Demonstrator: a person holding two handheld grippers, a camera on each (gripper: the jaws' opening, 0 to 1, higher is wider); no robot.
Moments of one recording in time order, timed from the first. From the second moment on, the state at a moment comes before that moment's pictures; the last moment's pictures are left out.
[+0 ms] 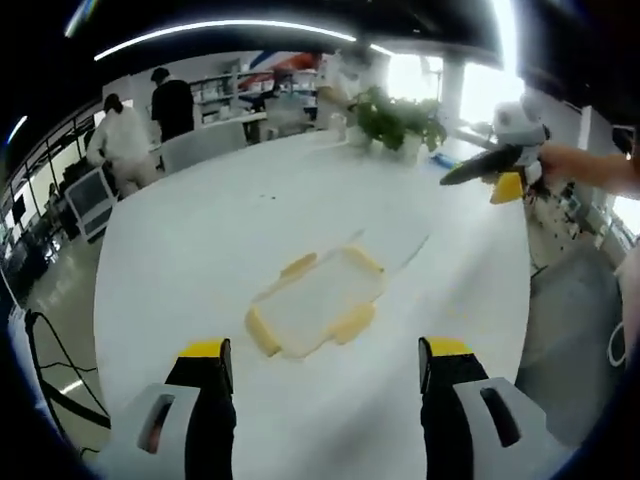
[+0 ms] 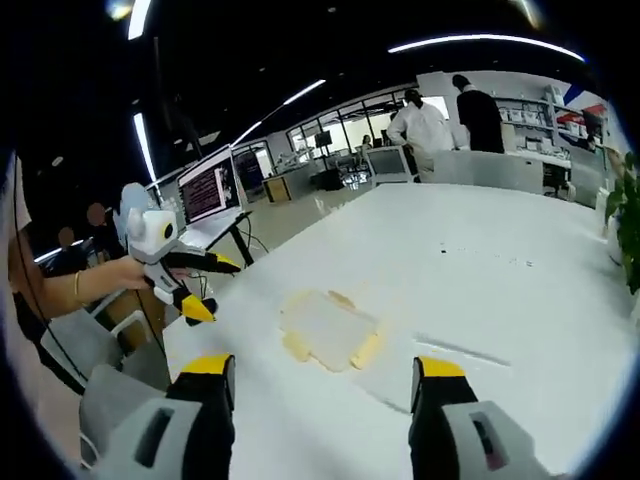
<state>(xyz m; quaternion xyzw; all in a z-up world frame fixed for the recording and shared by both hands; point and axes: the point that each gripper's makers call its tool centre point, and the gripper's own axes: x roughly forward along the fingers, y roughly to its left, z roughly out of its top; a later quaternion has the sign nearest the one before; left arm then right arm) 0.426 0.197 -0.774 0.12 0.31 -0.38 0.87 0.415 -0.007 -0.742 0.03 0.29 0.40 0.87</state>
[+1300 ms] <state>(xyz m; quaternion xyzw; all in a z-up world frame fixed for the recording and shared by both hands) 0.490 0.198 -0.859 0.35 0.36 -0.51 0.70 0.478 0.049 -0.839 -0.33 0.38 0.57 0.66</state>
